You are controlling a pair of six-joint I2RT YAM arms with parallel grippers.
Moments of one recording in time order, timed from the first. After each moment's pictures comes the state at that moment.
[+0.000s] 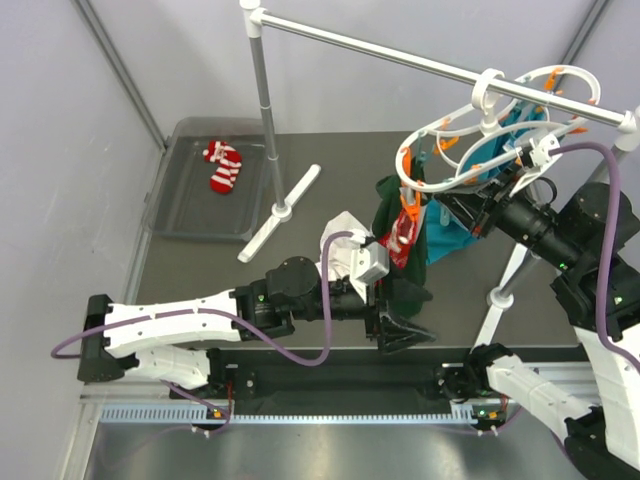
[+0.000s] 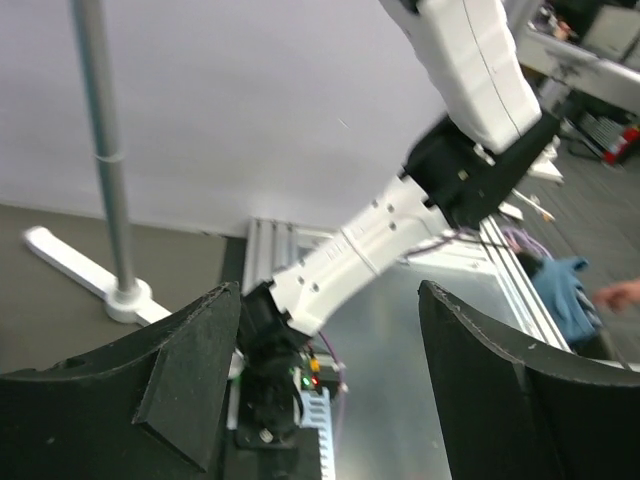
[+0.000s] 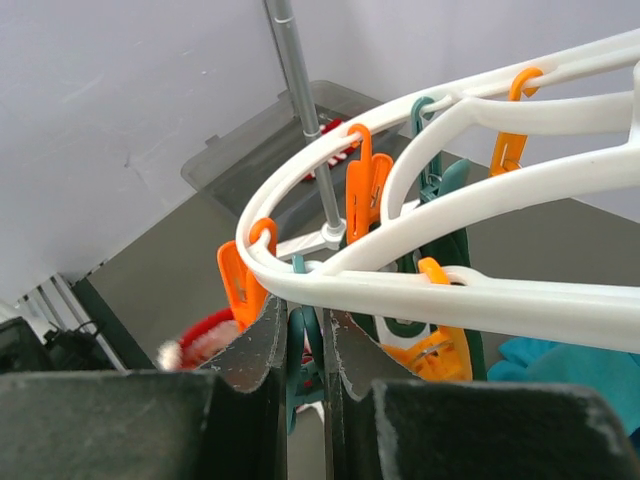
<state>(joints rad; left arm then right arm) -1.39 1.22 1.11 0.30 0.20 -0.31 0.40 0.83 1.45 -0.63 -0.37 0.16</state>
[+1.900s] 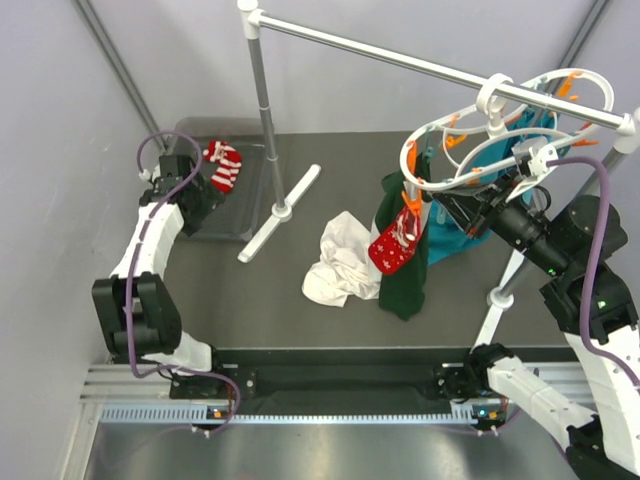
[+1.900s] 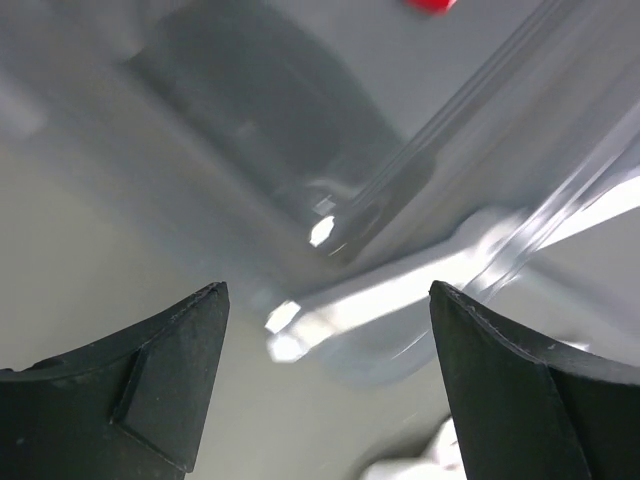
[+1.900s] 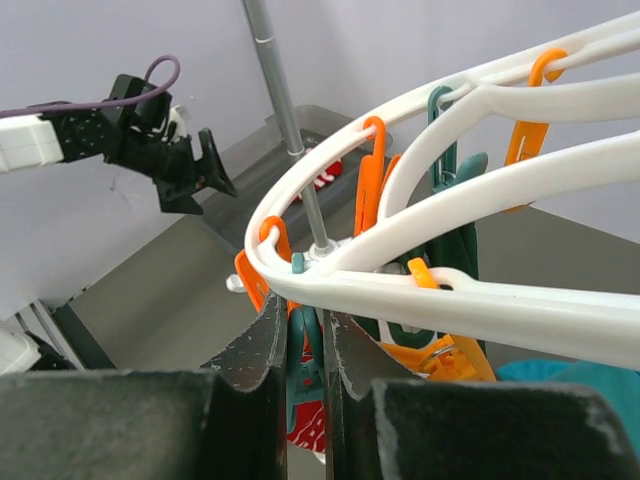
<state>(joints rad) 0.09 1.48 1.21 -0.64 -0.09 -0.71 0.40 0.77 1.31 -0.49 -0.34 0.18</state>
